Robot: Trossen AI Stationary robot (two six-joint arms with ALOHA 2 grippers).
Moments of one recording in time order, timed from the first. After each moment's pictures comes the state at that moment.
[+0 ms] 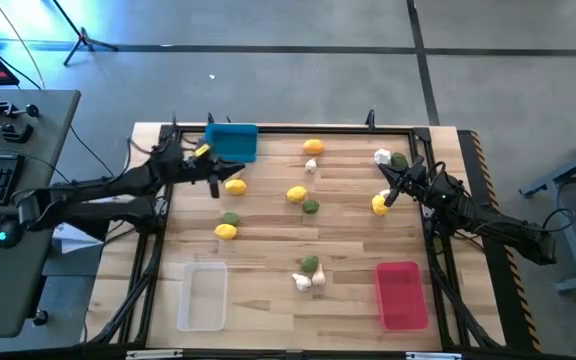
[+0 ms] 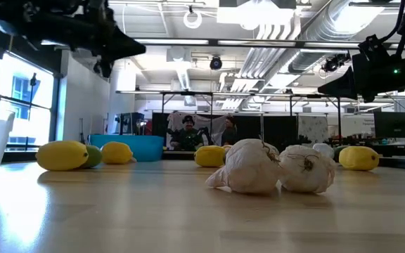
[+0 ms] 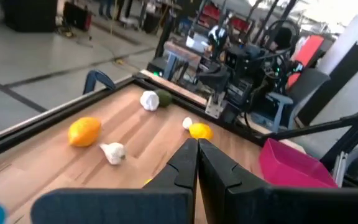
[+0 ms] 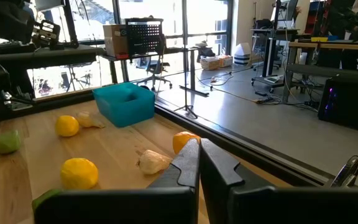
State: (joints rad) left arm 0.42 0.85 0.44 0.27 0.20 -0.33; right arm -0.41 0.09 0.01 0.05 0.25 0.03
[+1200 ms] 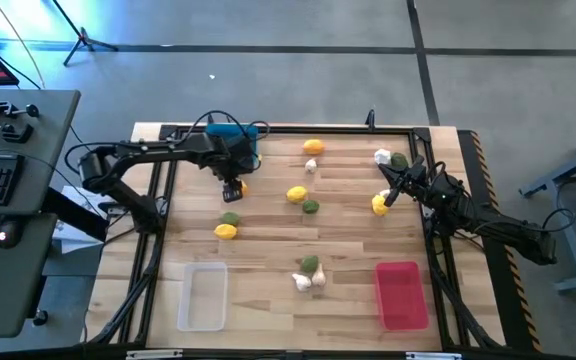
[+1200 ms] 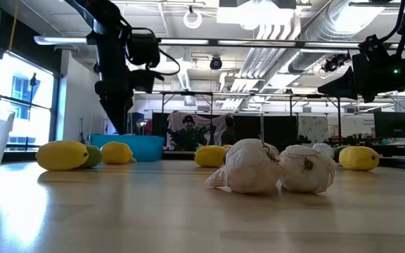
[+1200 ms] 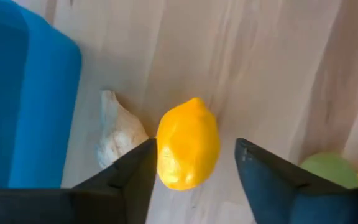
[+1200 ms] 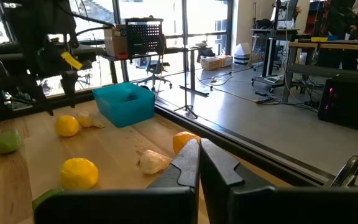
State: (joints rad) left arm 0.45 1.55 1.02 -0.82 -0.02 0.24; right arm -0.41 0.09 0.01 0.05 0.25 0.03
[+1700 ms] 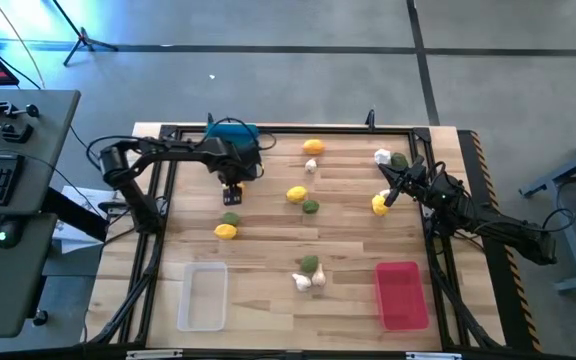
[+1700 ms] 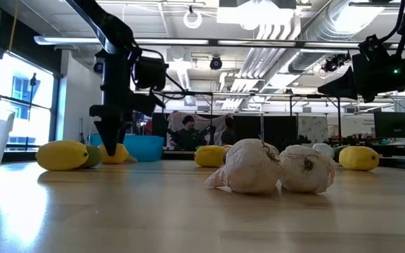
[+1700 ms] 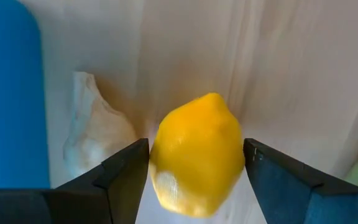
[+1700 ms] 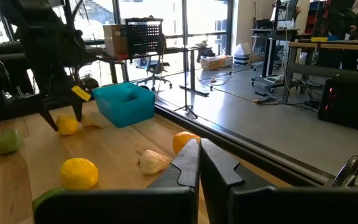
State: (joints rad) left arm 0.45 1.71 1.02 -0.82 -0.09 0.32; right arm -0.41 0.09 0.01 0.05 0.25 0.03
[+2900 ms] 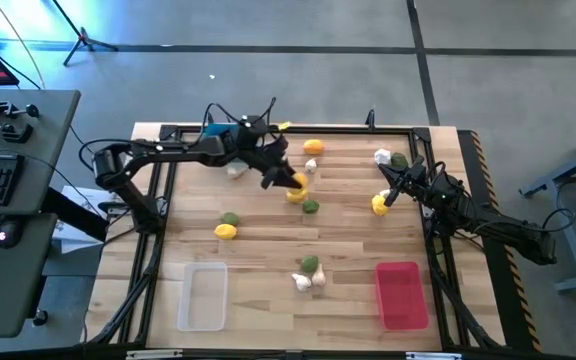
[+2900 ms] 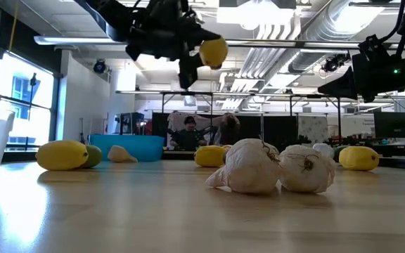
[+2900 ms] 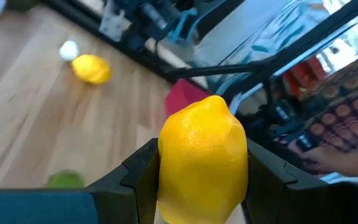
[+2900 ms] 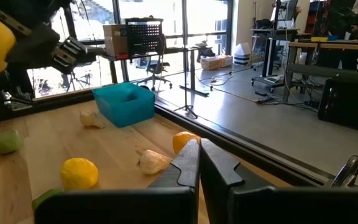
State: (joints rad) left arm 0.39 1.66 1.09 0.19 0.78 -0.47; right arm -0.41 0.09 0.01 0.05 0.25 0.03
